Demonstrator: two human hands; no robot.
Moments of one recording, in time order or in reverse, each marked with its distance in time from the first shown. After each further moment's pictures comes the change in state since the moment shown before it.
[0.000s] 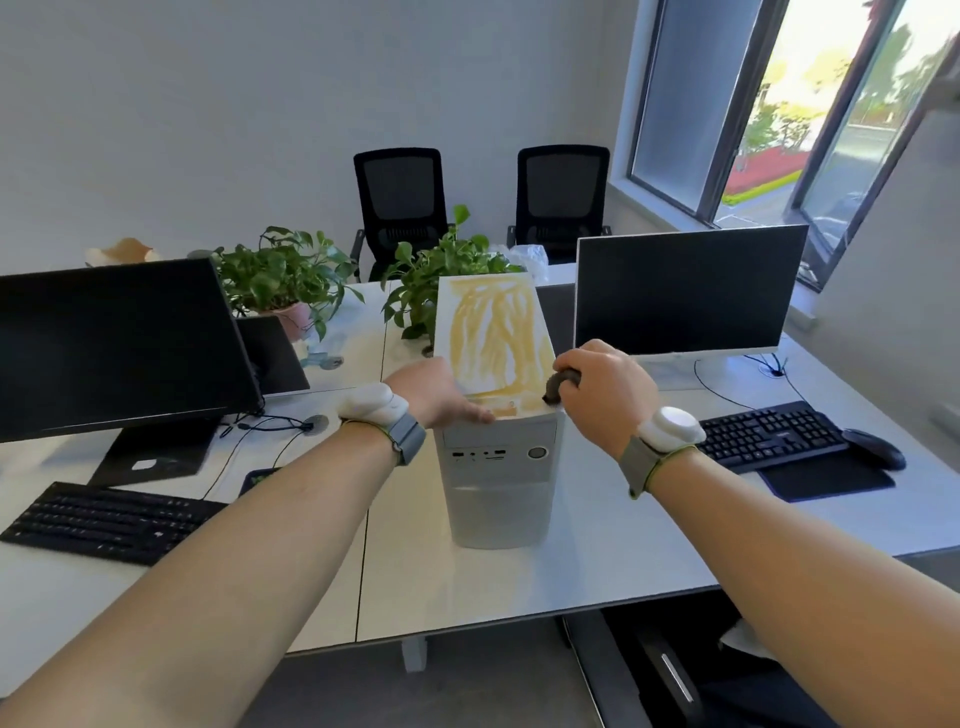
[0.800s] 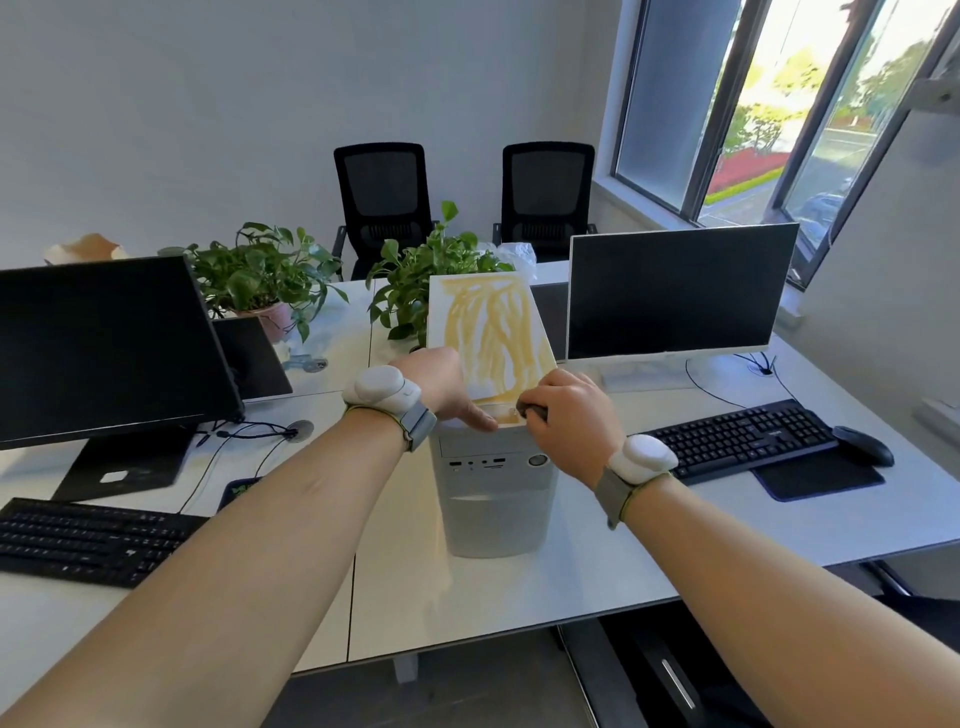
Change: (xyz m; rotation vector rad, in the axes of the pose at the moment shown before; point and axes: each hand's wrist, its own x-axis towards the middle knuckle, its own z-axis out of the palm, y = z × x) left_hand 0.016 0.011 -0.015 0.152 -0.025 0.065; right_hand -0.005 -0.014 0.043 -0.005 -0.041 -0.132
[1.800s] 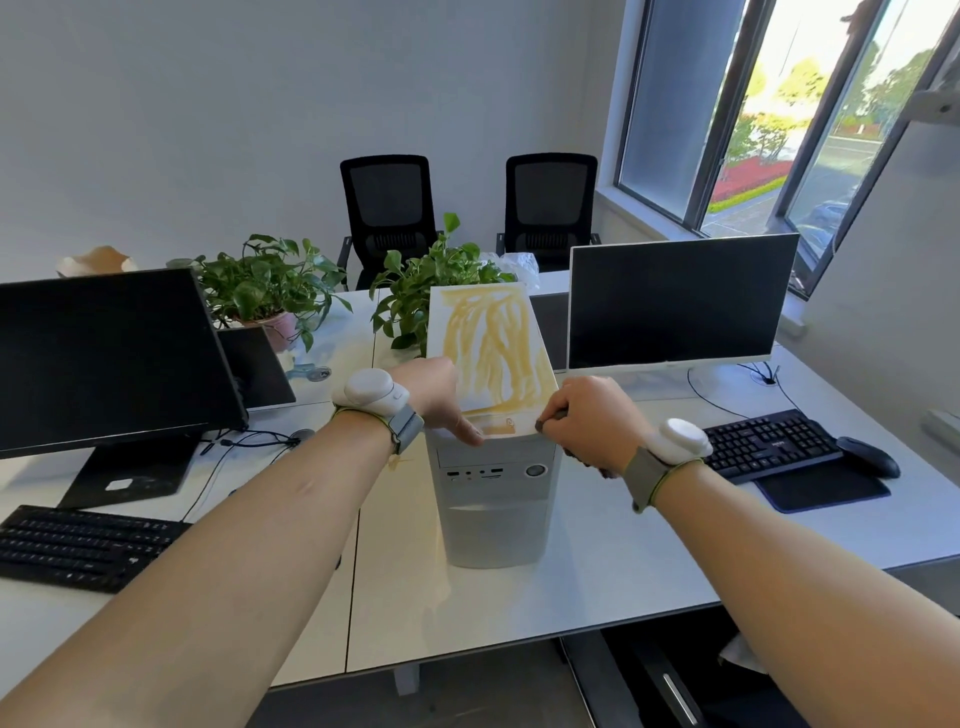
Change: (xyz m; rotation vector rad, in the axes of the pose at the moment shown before) left_hand 0.007 -0.007 -0.003 0.017 -0.064 0.057; right_hand 0.010 0.010 -0.037 0.060 -0.193 0.146
